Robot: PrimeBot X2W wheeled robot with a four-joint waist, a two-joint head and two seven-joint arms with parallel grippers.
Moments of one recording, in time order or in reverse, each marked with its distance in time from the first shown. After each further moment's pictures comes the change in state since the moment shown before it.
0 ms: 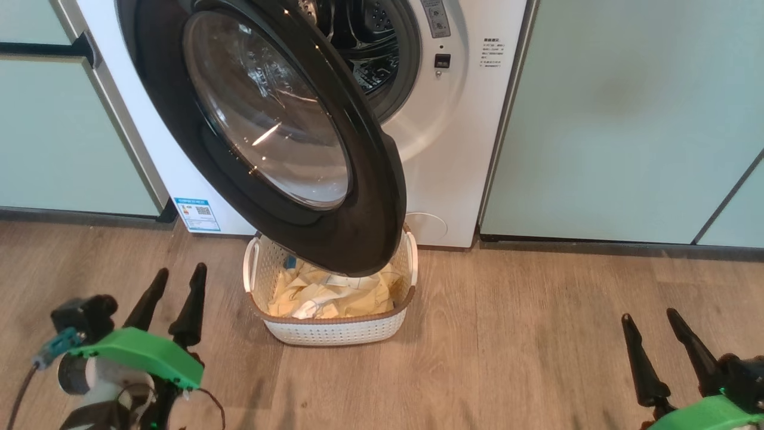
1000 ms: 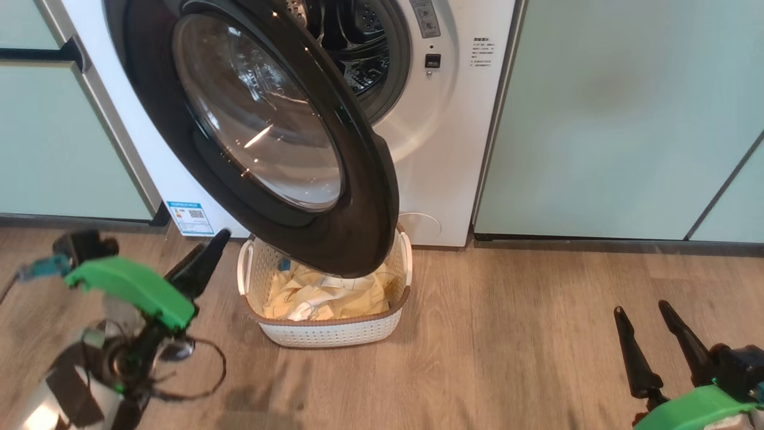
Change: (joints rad) left arm -0.160 0.047 -0.038 -0.024 -0.490 0.003 0.435; right arm -0.037 -0.001 0.025 0.031 0.002 0.000 0.000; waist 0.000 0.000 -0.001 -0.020
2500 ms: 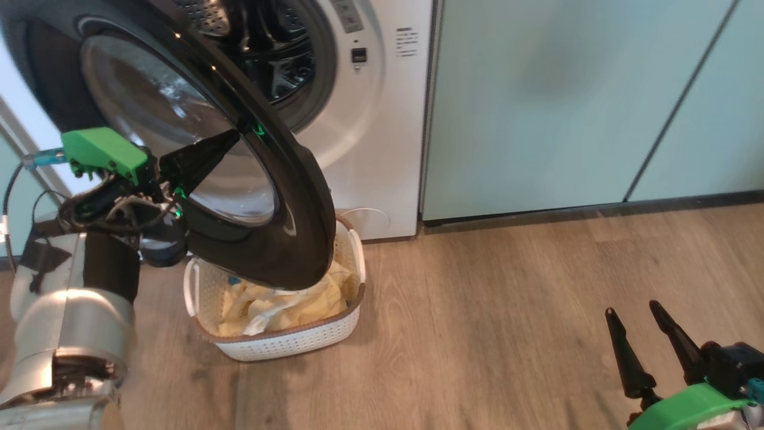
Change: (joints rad) left arm -0.554 -0.194 0.426 0.608 -0.189 0.005 0.629; right arm -0.016 -0.013 0.038 0.021 0.009 0.000 0.000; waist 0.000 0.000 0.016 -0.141
